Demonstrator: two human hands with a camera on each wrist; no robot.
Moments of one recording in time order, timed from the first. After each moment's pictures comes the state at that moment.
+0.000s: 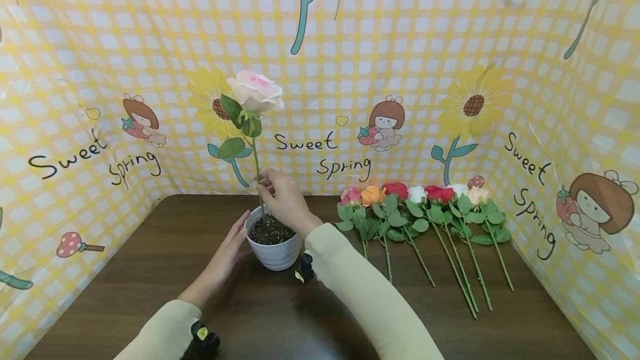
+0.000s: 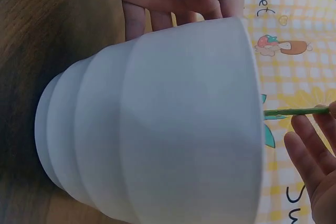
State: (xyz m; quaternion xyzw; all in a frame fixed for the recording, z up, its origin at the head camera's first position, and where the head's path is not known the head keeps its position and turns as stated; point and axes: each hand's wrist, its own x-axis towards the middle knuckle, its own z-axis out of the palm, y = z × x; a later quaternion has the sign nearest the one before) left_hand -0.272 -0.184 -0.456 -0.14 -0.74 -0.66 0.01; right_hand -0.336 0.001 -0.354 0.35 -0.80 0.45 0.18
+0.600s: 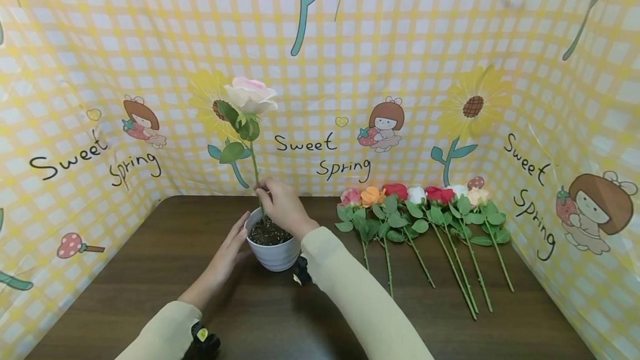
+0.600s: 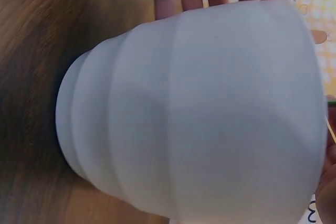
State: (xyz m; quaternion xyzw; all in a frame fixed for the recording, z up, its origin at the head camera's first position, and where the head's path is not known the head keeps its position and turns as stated) left_hand -0.272 -0.184 -0.457 -0.14 -0.74 -0.65 0.02; right_hand -0.341 -0.005 -0.370 0.36 -0.81 0.41 0.19
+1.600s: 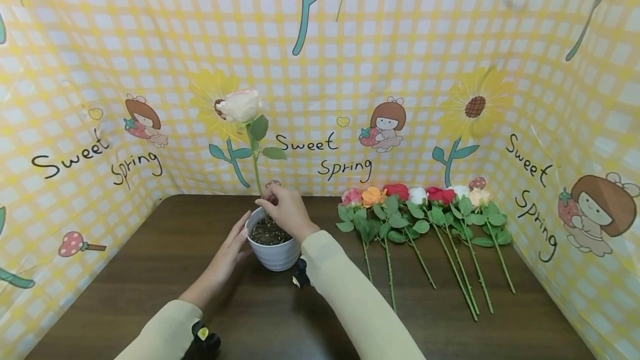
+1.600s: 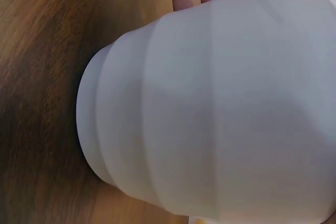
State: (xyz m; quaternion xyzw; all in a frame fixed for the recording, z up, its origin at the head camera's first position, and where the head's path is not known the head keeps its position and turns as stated) left_hand -0.270 -0.184 -0.457 -0.15 -0.73 -0.66 0.02; right_hand -0.347 -0.005 -0.391 0.32 -0.82 0.43 0.19
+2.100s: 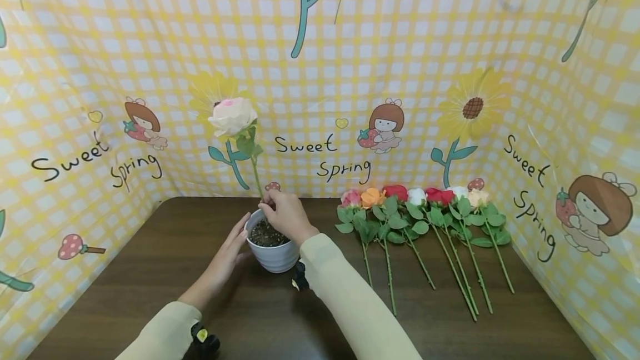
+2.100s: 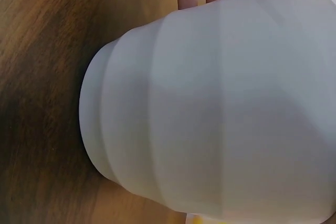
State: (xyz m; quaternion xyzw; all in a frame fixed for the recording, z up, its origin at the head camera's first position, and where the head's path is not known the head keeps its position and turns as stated) left_hand -0.272 -0.184 -0.457 -0.15 -0.73 -0.66 0.02; right_hand -0.343 -0.004 -0.392 0.33 -0.84 0.37 0.21
